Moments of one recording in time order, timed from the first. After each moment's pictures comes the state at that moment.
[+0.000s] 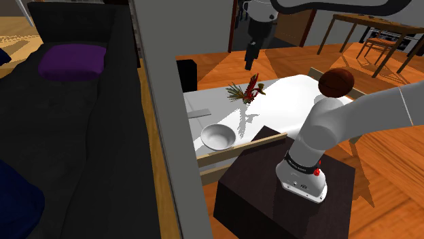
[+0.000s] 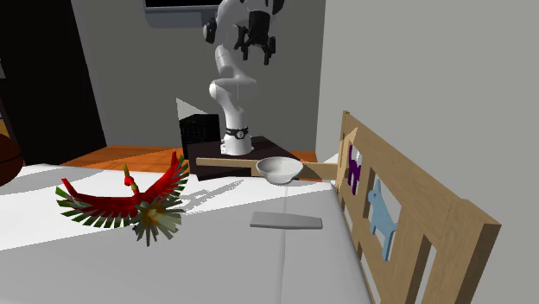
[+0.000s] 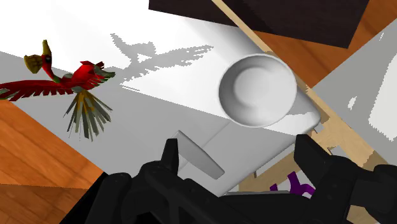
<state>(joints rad) 0.01 -0.81 0.06 -2.35 -0.10 1.62 -0.17</state>
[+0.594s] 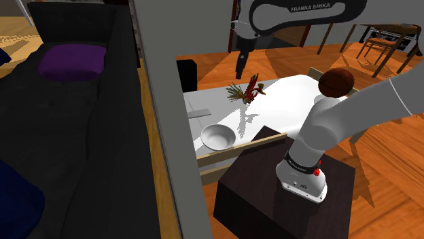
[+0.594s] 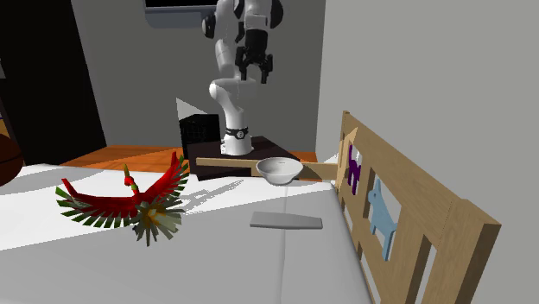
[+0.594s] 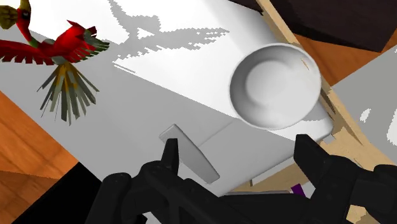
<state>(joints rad) 0.02 -0.65 -0.03 -2.42 -0.14 1.85 -0.33</state>
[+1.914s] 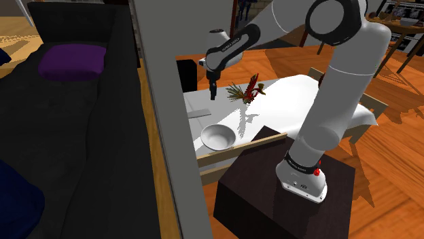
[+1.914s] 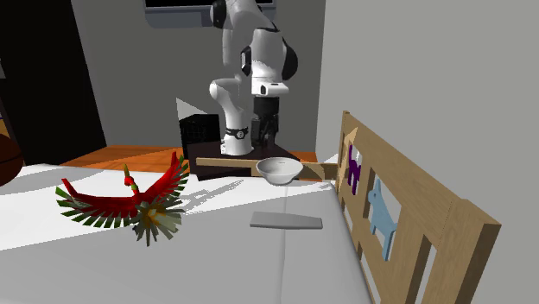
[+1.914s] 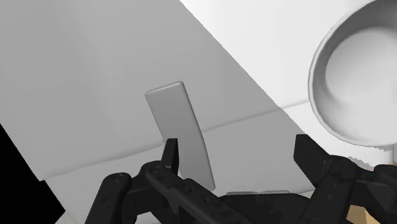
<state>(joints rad) 0.07 0.08 -0.18 -2.22 -0.04 2.35 -0.82</state>
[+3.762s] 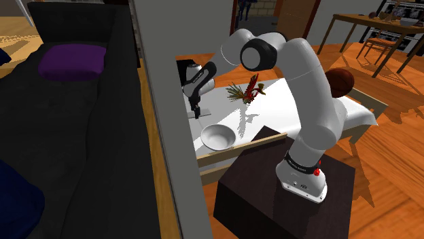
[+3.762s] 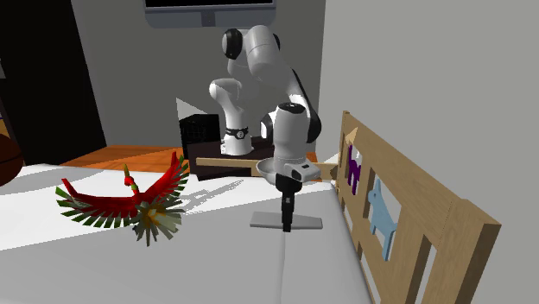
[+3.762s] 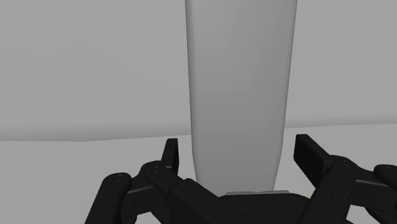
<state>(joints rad) 0.00 0.75 -0.08 -1.73 0.07 2.48 -1.14</state>
